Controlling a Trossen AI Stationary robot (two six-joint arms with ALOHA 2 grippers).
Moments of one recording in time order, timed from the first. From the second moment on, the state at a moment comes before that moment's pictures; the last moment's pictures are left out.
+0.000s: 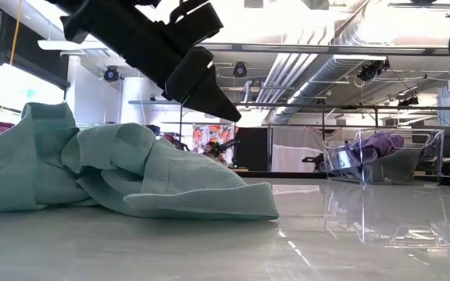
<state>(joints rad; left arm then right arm) -0.27 1.76 0.91 0.22 -0.60 -0.03 0.76 1.51 0.66 -0.52 -0.34 1.13</state>
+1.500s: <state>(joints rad) -0.17 1.94 0.92 0.57 0.00 0.57 0.07 1.27 0.65 -0.06 0.19 0.38</state>
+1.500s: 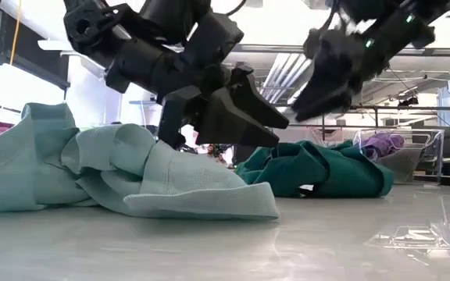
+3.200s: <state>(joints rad) -0.11 1.96 1.07 0.32 0.12 0.60 0.19 1.64 0.57 0.18 0.38 0.26</state>
